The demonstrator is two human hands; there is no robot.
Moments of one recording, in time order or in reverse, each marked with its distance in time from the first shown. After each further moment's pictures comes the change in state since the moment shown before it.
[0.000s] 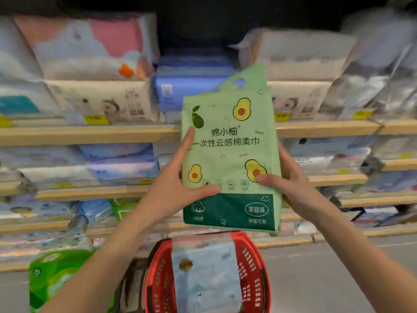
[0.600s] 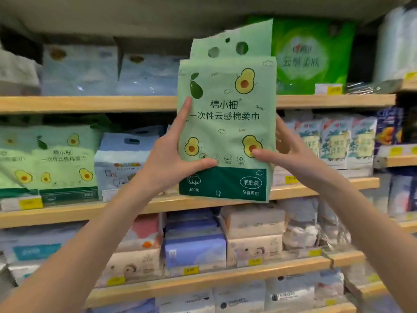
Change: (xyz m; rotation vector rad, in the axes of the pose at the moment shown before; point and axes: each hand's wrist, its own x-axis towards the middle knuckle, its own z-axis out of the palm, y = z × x) left_hand 0.077 0.366 -0.113 0.332 0.192 0.693; right_hand -0.008 -0.389 0.001 -0.446 0.071 -0.674
